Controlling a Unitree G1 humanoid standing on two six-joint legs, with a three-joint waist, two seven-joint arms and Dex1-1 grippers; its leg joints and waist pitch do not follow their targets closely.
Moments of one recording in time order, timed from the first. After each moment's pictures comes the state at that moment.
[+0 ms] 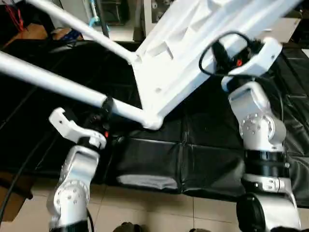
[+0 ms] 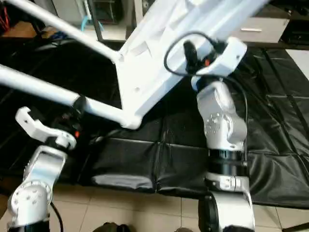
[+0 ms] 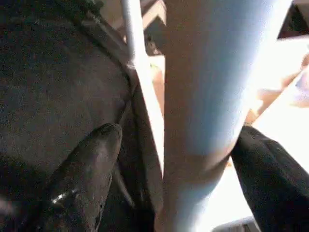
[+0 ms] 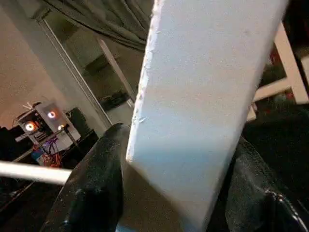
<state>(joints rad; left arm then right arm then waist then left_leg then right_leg) -0.11 -0.06 0.26 -0.23 -0.81 0.44 0.00 -0.75 -0.11 -0.25 0.17 0.54 0.34 0.01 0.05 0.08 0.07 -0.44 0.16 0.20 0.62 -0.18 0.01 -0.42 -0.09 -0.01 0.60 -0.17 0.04</state>
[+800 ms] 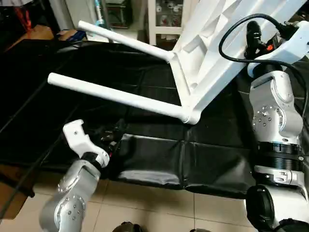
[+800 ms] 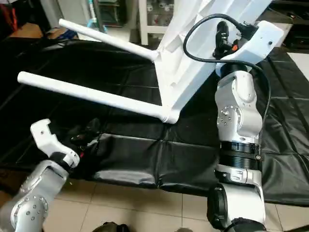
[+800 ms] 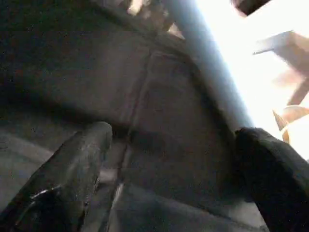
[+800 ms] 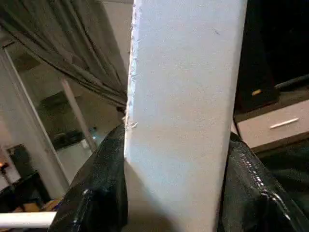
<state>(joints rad) -0.04 0.09 0.11 -0.31 -0.60 0.49 -0.04 -0.77 -0.19 -0.29 0.20 0.39 0.17 -0.06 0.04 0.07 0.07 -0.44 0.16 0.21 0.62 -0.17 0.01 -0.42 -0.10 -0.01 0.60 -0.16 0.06</state>
